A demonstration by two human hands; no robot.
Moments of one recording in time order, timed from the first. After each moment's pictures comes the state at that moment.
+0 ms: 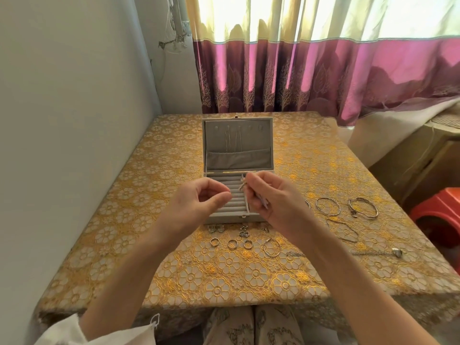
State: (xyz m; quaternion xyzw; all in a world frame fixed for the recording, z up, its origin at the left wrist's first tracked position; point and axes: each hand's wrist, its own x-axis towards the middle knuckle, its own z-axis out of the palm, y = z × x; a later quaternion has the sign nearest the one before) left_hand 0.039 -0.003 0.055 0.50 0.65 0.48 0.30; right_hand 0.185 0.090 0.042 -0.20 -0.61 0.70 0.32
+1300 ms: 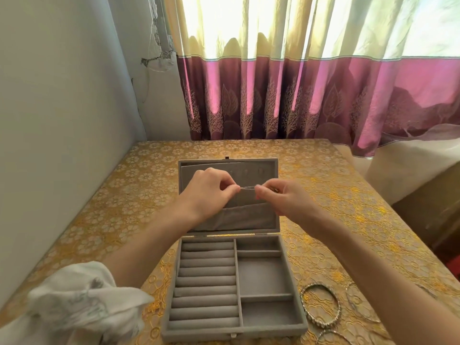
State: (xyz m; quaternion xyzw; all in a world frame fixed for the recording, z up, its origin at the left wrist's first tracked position) left_hand -0.029 0.220 0.047 0.62 0.72 0.29 0.06; right_hand 0.124 0.298 0.028 -0.34 -0.78 0.45 0.25
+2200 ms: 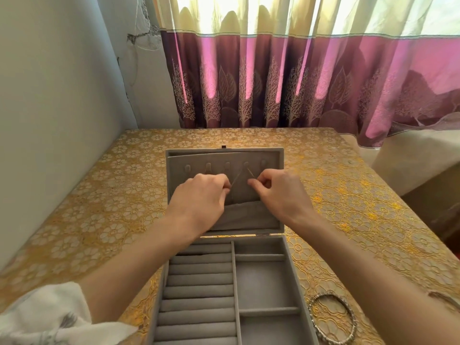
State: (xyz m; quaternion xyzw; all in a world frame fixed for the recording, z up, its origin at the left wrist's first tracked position) left_hand -0.034 0.235 0.013 0.61 0.78 0.18 -0.03; right_hand 0.091 0.333 -0.013 -0.43 -0.83 0.19 0.30
